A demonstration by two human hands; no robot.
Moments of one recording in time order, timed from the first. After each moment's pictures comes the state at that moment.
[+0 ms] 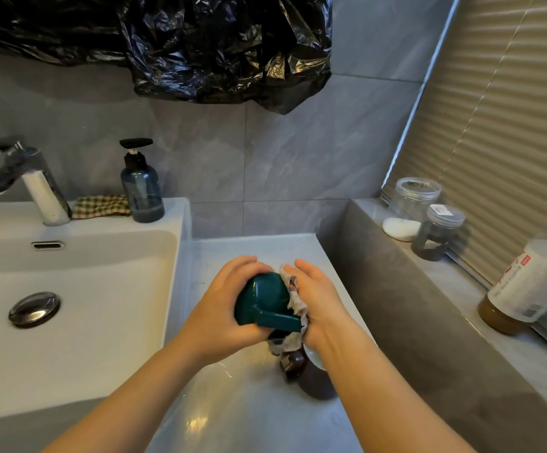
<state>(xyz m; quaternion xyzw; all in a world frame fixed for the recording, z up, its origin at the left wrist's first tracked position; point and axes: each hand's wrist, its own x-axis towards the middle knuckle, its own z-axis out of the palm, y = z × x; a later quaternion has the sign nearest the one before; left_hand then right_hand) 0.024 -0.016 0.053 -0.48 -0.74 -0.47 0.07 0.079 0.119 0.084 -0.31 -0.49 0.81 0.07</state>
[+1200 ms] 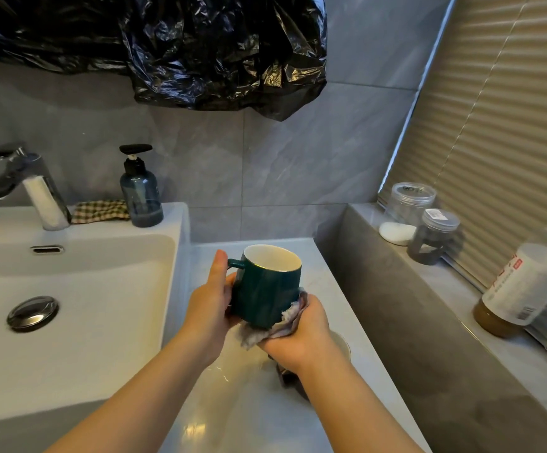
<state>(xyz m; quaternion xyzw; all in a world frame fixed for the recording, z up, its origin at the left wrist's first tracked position) 0.037 0.005 0.078 0.03 -0.55 -0.80 -0.22 0.088 0.110 0.068 -0.28 -0.21 0.94 -0.01</state>
